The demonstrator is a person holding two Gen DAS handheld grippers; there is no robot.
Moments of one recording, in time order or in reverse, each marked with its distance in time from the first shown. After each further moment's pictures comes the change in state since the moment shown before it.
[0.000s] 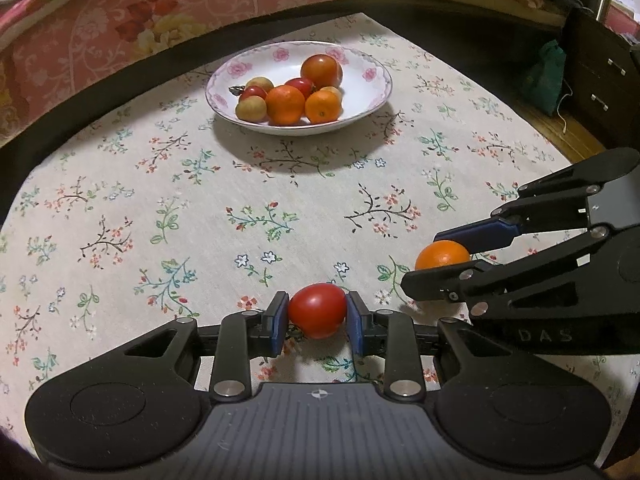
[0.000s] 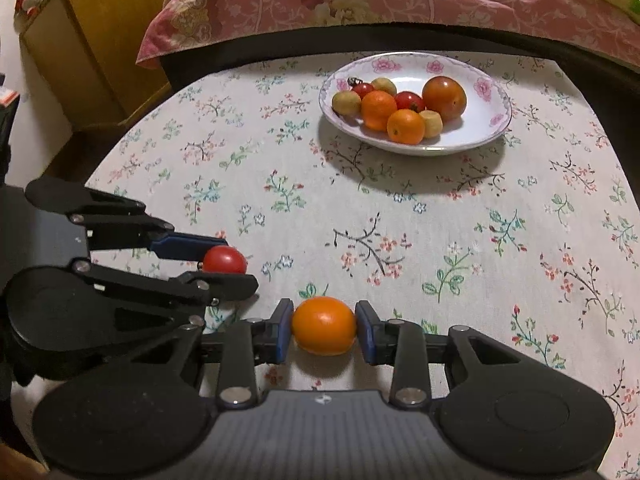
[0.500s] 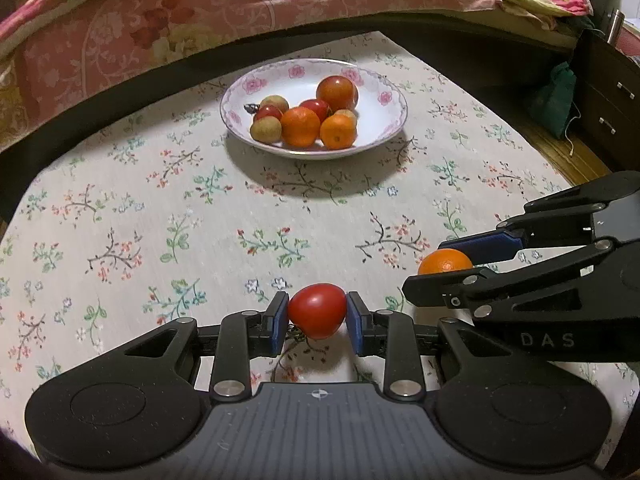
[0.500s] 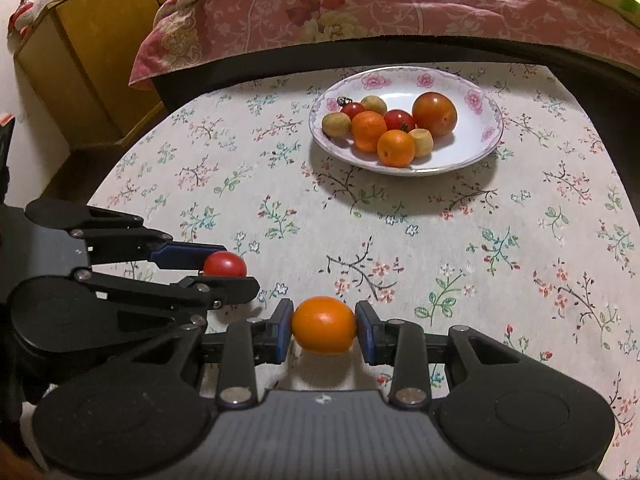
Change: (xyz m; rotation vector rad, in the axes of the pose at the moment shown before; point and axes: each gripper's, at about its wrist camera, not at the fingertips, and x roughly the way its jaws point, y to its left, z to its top) left arm -0.001 0.004 0.012 -0.045 -0.034 0.011; right arm -0.004 -0.007 0.013 0.039 -0.028 0.004
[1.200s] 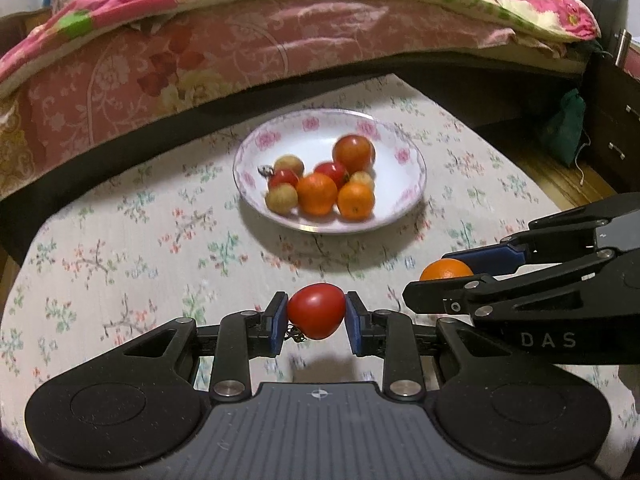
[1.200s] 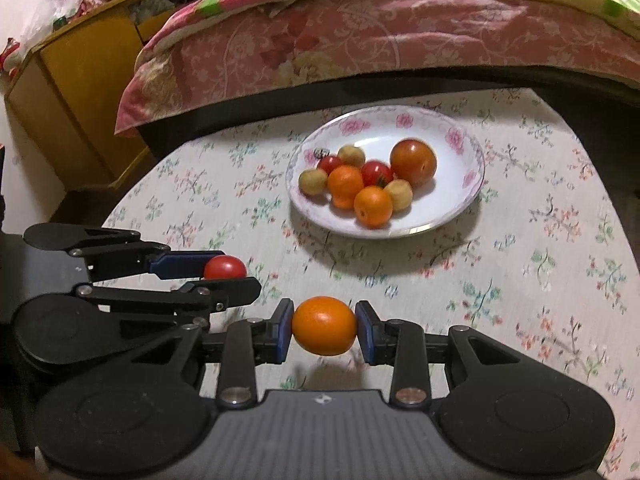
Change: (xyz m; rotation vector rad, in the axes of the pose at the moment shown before) left arm 0.003 0.007 0.038 -0.012 -0.088 0.033; right arm -0.002 -0.019 0.033 0.060 -0.074 0.004
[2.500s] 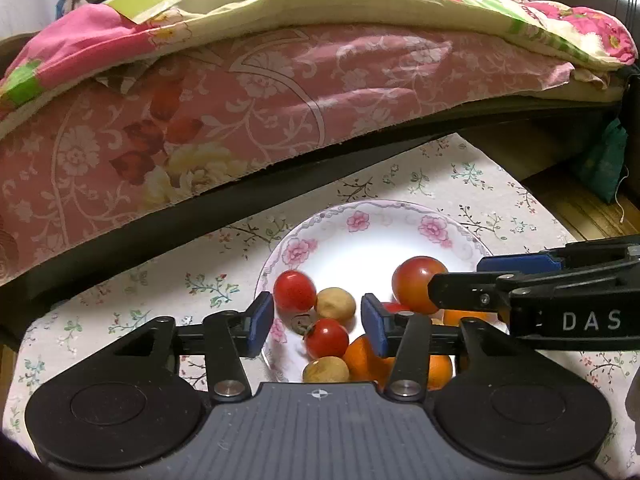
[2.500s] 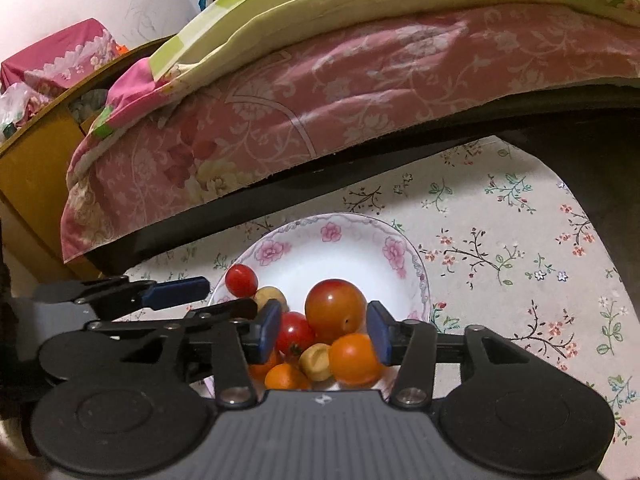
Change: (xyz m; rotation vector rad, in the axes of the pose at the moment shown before) left arm 0.077 0.020 0.093 -0.003 -0.043 0.072; right arm 0.047 -0.081 0.083 0.206 -0.136 0.007
